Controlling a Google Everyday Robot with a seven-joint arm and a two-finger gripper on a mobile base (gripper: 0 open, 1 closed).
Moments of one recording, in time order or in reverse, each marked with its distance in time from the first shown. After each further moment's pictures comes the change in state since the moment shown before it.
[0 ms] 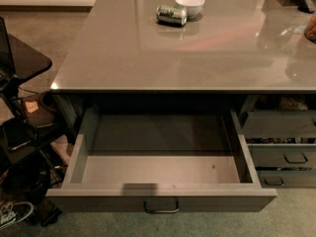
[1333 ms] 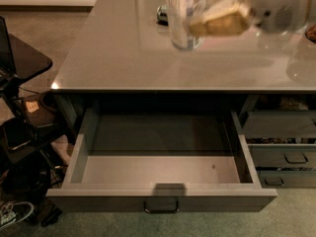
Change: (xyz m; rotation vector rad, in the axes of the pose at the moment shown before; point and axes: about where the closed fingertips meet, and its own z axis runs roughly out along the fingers) arm 0.076 0.079 -0.045 -0.015 0.208 0.179
